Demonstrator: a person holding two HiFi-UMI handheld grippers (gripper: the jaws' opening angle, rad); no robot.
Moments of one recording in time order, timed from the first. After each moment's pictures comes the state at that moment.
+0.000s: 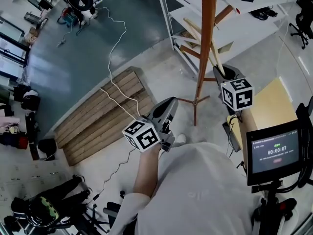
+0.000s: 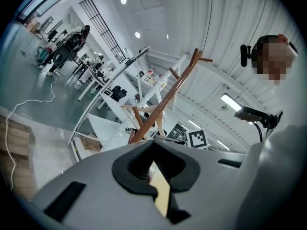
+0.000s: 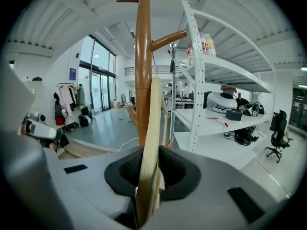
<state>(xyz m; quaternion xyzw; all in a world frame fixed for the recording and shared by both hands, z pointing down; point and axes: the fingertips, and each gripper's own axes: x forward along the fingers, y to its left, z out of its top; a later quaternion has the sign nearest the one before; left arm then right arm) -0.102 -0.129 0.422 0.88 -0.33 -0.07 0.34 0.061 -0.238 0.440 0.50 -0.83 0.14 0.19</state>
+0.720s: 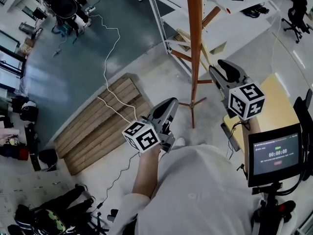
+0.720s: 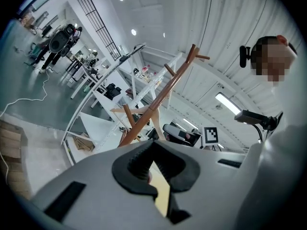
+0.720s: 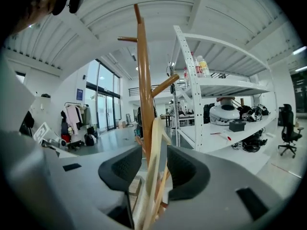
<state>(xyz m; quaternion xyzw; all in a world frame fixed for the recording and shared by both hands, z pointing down) -0.079 -0.145 0.421 0.89 -0.30 -0.07 0.33 0.071 -0.224 0.374 0.49 -0.86 0.11 0.07</state>
